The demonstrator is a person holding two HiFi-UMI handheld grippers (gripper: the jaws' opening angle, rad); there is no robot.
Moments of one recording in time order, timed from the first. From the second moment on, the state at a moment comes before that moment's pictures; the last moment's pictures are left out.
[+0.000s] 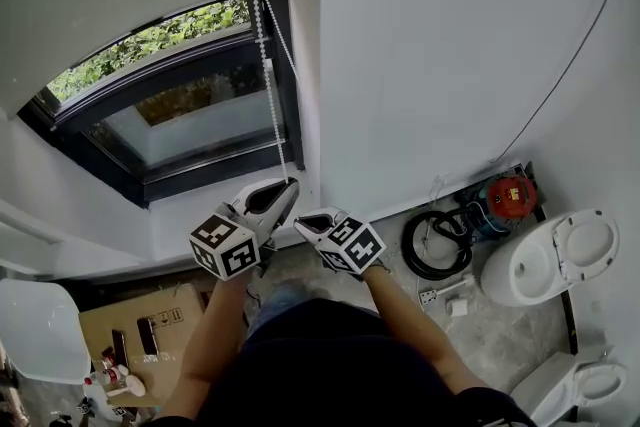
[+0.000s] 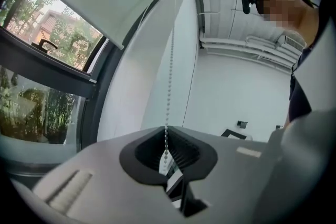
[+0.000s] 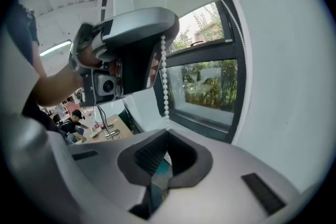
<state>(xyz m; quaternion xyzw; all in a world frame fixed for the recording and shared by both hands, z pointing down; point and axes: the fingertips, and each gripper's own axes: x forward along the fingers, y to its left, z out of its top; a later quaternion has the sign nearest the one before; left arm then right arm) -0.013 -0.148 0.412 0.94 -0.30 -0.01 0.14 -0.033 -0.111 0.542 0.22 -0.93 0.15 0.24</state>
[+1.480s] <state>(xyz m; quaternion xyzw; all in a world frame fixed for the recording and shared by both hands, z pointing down) -0.027 -0.142 0.482 0.93 -0.30 0.01 0.23 -0.022 -0.096 0.559 0.18 -0.91 0.19 0.31</state>
